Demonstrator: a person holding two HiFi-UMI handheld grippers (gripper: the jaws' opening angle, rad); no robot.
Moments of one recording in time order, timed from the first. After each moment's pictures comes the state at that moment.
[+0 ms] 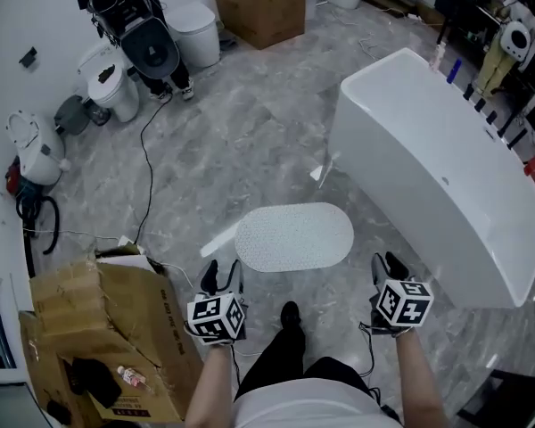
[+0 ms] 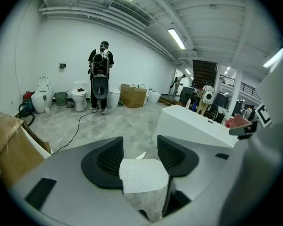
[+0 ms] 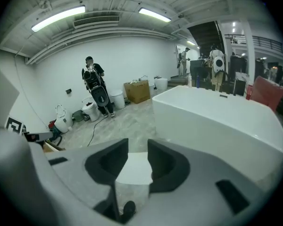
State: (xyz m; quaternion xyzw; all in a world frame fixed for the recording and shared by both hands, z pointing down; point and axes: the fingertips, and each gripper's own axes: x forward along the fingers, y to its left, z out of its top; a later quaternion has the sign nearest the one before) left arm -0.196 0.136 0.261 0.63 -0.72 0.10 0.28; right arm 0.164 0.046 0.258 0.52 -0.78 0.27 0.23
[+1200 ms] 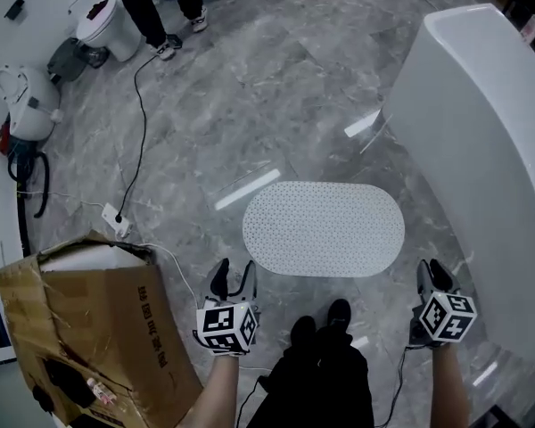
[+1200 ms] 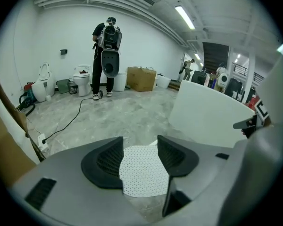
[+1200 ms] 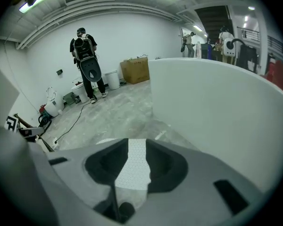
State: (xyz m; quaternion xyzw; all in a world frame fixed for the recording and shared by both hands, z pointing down) left arm -0.252 0.030 0.579 0.58 -0.74 0.15 0.31; right arm 0.155 -0.102 0.586 0.50 -0.76 0.29 0.30
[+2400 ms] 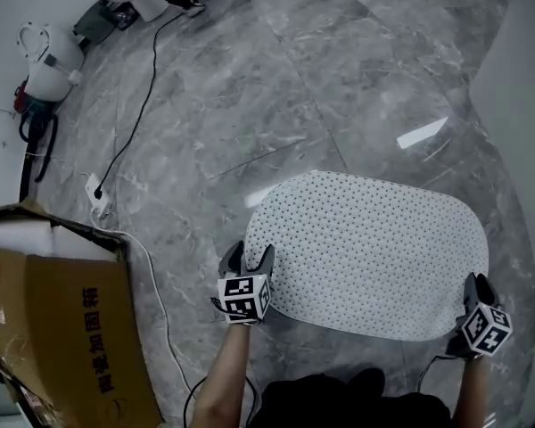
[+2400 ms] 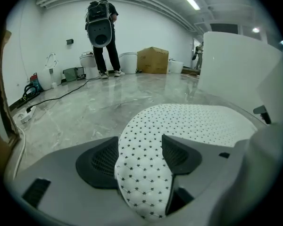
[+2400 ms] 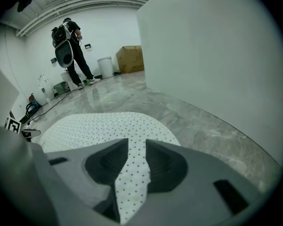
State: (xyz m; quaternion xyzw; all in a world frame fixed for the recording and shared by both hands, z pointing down) left arm -0.338 -0.015 1.000 0.52 -0.77 0.20 0.30; right arm 0.176 -0.198 0.973 0.51 -0.76 0.27 0.29
